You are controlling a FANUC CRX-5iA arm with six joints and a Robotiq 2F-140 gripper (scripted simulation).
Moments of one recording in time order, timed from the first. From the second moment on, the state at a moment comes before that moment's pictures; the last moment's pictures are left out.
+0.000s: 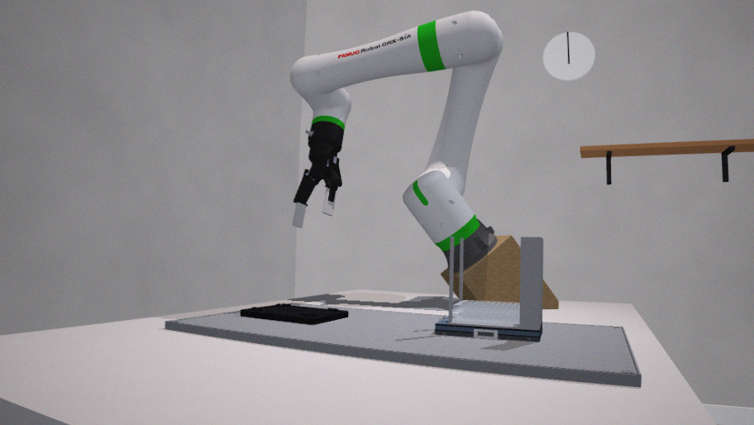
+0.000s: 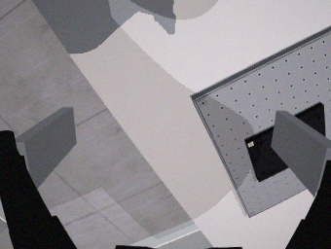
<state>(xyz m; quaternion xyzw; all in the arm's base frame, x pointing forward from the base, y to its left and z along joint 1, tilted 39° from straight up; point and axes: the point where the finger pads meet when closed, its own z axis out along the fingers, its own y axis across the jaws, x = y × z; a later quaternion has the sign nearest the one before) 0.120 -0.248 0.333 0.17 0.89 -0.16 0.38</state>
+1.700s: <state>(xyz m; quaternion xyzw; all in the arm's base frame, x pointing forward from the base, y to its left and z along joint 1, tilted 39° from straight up) 0.205 -0.222 0.245 -0.05 0.98 0.01 0.20</state>
